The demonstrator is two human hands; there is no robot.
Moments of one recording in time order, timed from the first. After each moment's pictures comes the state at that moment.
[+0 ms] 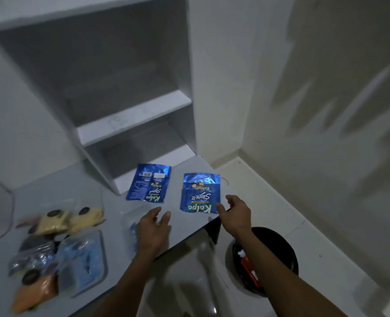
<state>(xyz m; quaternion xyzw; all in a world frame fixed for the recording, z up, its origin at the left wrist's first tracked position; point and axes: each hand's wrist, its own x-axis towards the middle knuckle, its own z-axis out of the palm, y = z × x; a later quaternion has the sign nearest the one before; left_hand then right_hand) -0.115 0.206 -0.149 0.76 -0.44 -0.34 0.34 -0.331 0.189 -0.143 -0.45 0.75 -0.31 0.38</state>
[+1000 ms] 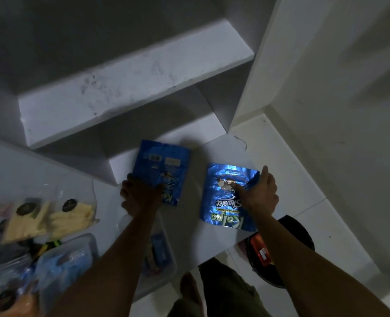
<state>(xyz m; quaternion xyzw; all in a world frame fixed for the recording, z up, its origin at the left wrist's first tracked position) -0.027 0.005 -0.260 0.90 -0.34 -0.24 0.10 -0.303 0.001 -0.268 -0.45 0.84 -0.13 0.28</state>
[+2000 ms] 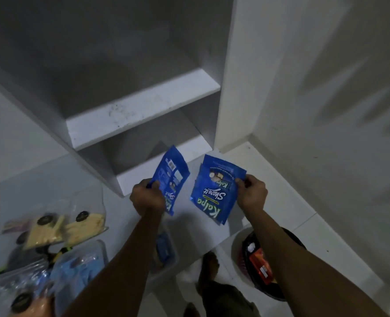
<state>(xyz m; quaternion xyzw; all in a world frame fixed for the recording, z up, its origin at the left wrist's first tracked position) -0.057 0.040 -0.183 0.83 -0.33 -0.24 0.39 -0.299 0.039 -0.197 -0.40 0.76 -0.40 0.32</state>
